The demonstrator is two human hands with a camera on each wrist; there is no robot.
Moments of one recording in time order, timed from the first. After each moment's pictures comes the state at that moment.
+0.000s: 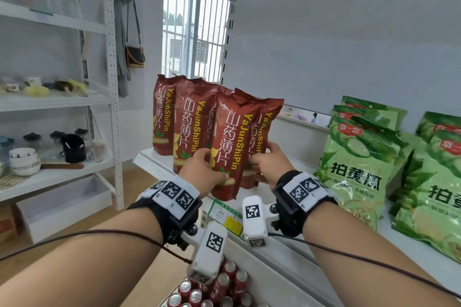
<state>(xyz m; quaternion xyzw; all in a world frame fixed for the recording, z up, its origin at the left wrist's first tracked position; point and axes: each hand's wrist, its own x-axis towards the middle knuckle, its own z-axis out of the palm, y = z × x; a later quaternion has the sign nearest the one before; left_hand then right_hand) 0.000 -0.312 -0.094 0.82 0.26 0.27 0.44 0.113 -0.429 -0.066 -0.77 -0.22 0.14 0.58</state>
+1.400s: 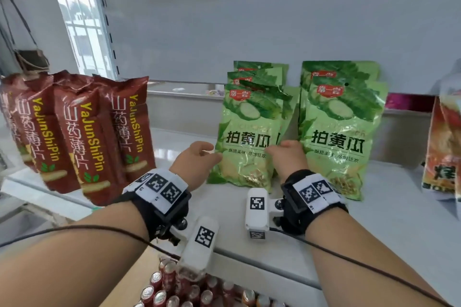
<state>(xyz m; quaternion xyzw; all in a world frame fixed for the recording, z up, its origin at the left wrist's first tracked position) 0.123 -0.472 -0.097 0.83 0.13 0.18 0.51 0.199 -0.649 -0.095 -0.77 -0.02 -0.03 0.63</state>
